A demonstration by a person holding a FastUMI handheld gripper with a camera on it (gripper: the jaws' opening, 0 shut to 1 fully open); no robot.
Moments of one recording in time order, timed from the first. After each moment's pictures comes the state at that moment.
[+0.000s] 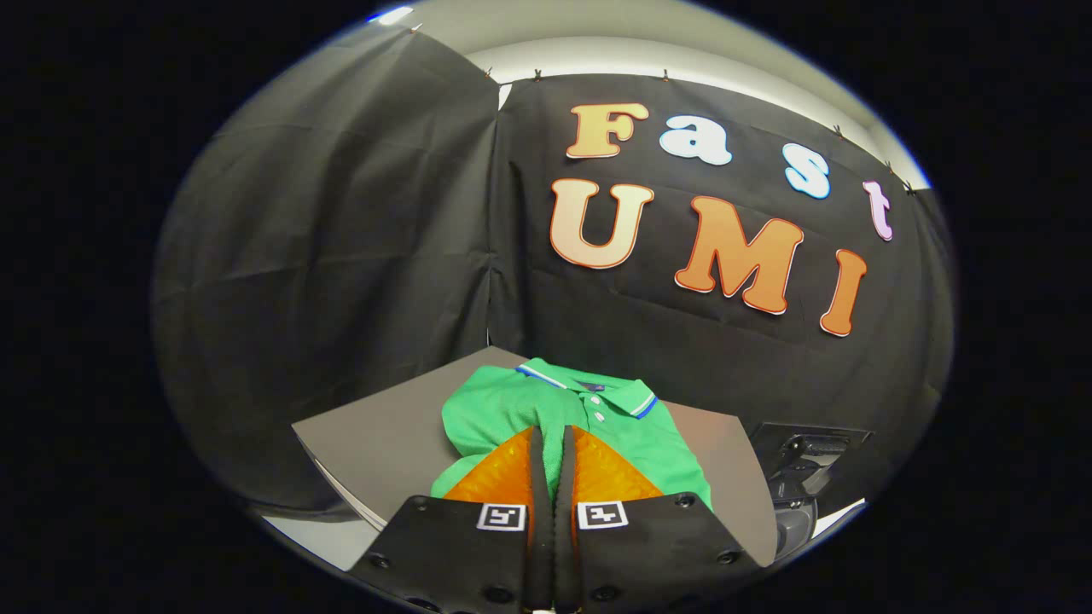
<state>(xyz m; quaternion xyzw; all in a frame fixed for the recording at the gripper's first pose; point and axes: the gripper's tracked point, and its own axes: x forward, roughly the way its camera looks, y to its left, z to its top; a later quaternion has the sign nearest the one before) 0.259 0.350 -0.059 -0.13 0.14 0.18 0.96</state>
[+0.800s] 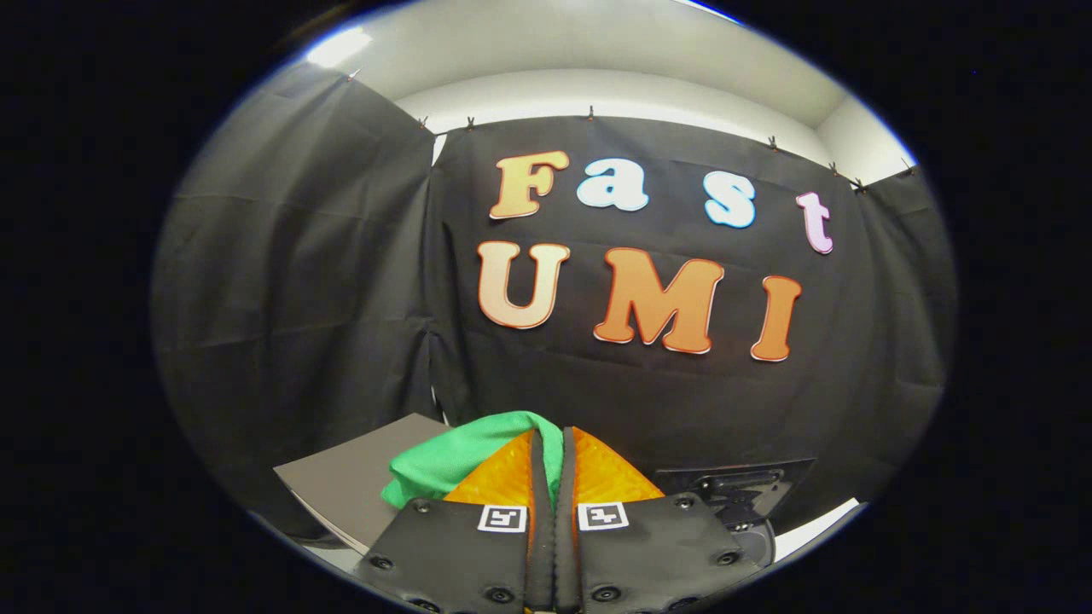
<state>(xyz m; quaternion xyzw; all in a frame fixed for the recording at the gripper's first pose) 0.273 0.220 0.070 -0.09 0.07 0.11 0.99</state>
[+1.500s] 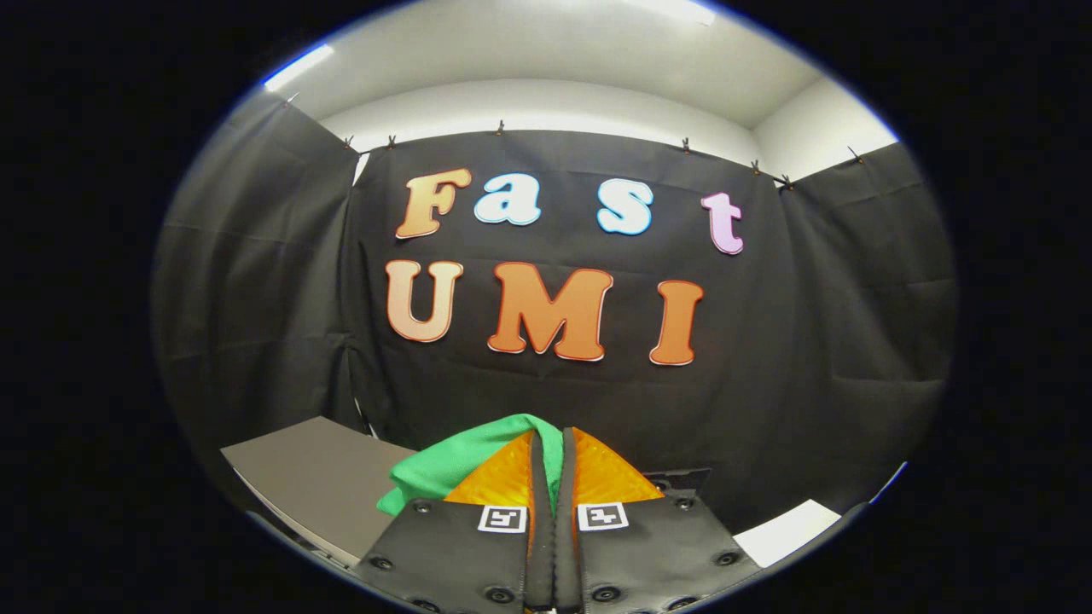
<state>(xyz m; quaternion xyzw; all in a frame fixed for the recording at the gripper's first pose) 0.262 0.017 0.106 -0.07 0.04 0.00 1.00</state>
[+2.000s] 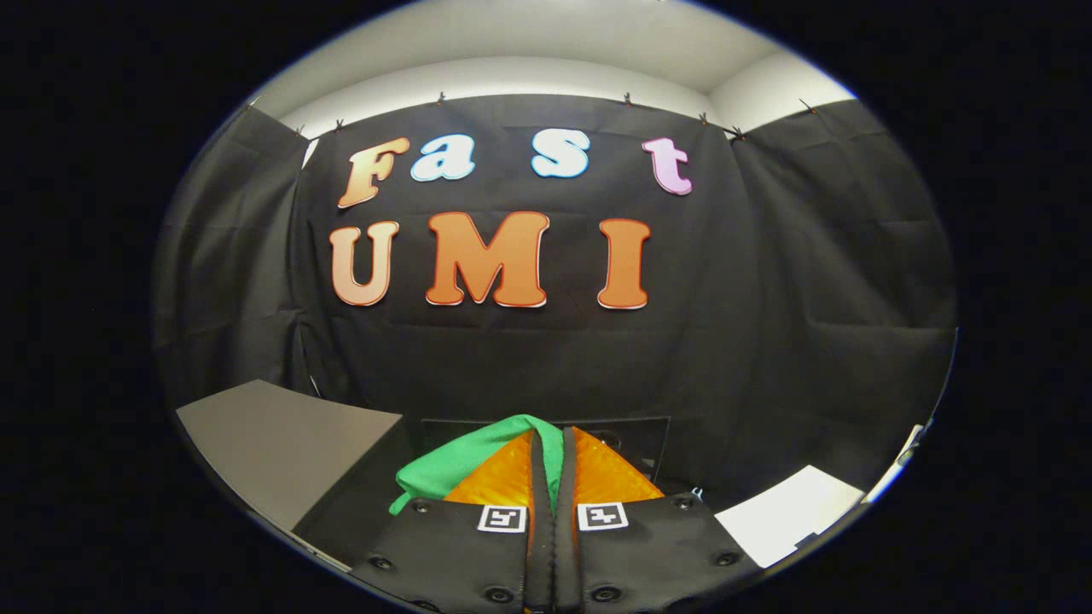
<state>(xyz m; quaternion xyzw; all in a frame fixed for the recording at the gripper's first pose) 0.293 -0.113 -0.011 -0.03 0.09 -0.05 0.99</state>
